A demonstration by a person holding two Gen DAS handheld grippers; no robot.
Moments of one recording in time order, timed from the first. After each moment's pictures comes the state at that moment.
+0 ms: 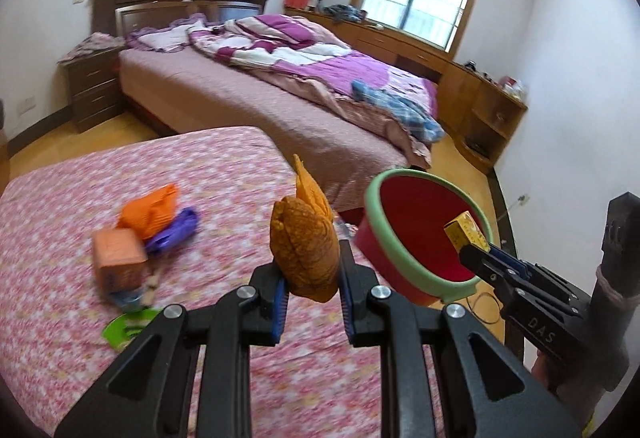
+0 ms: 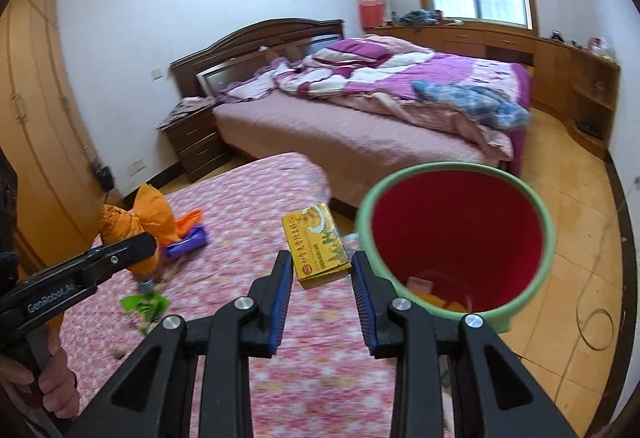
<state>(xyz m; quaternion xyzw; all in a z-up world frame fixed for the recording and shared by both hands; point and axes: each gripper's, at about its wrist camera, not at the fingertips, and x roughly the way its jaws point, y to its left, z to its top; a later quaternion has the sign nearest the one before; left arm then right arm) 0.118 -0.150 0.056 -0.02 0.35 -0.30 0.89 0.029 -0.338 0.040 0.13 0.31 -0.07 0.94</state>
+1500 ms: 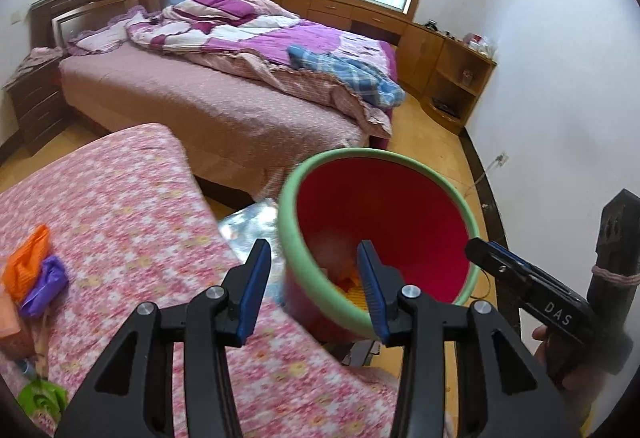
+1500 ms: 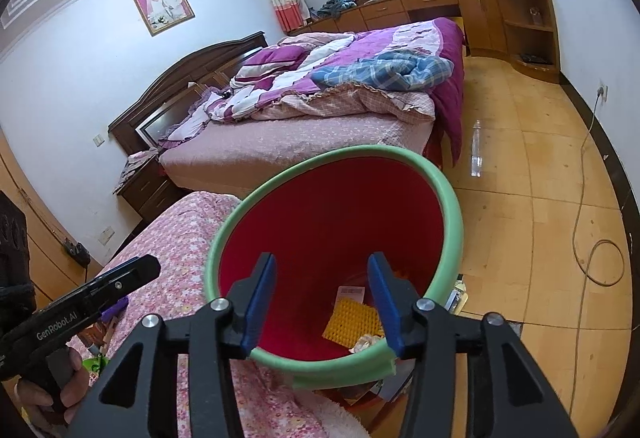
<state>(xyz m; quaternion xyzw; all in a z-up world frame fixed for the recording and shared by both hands) 0.150 -0.275 0.026 0.02 0.38 -0.35 0.86 0.017 -0.470 -0.005 0.25 0.29 -0.14 0.91</state>
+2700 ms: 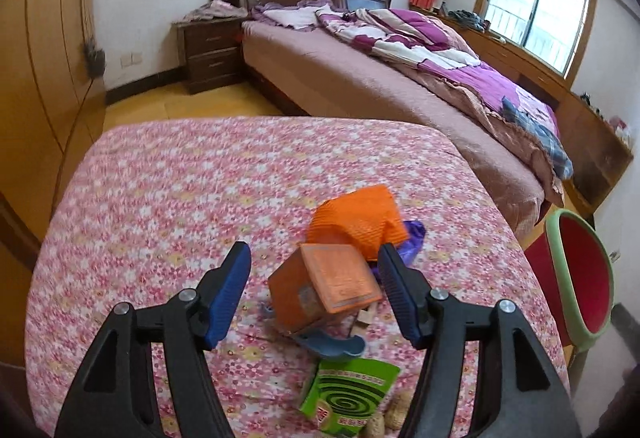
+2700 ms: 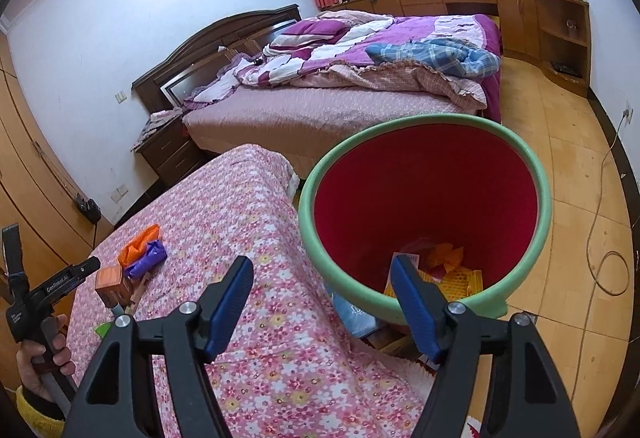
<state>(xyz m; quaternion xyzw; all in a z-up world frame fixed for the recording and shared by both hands) 0.212 -0.021 -0.007 -0.06 0.39 -0.08 0.92 0.047 -0.376 -0.005 0.21 0.34 -0.10 0.91</state>
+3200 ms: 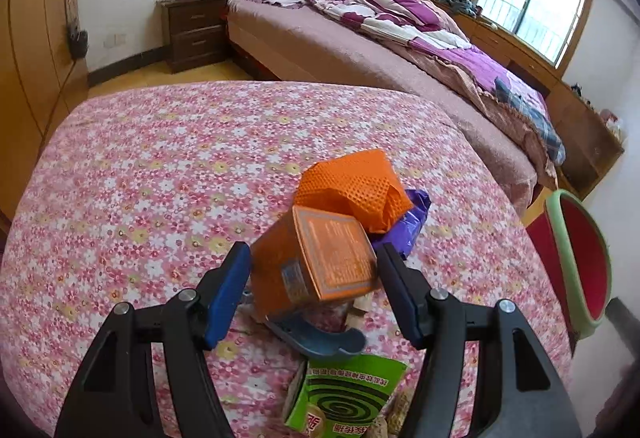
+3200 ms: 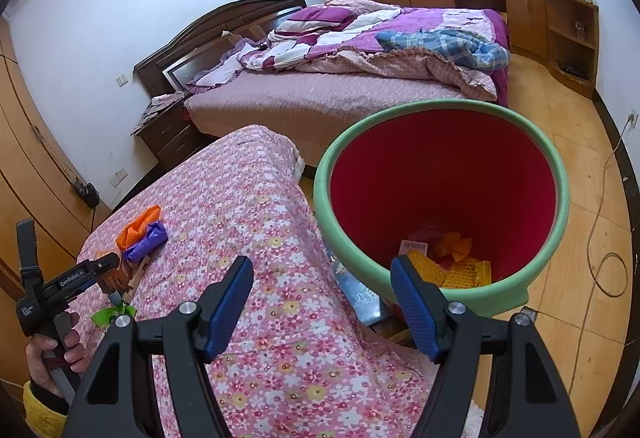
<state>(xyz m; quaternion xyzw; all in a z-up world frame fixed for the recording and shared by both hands) 0.217 -0.036 -0.037 -0.05 0.42 -0.11 0.90 0.056 -0.362 -0.013 0.20 0.36 -0.09 0.91</state>
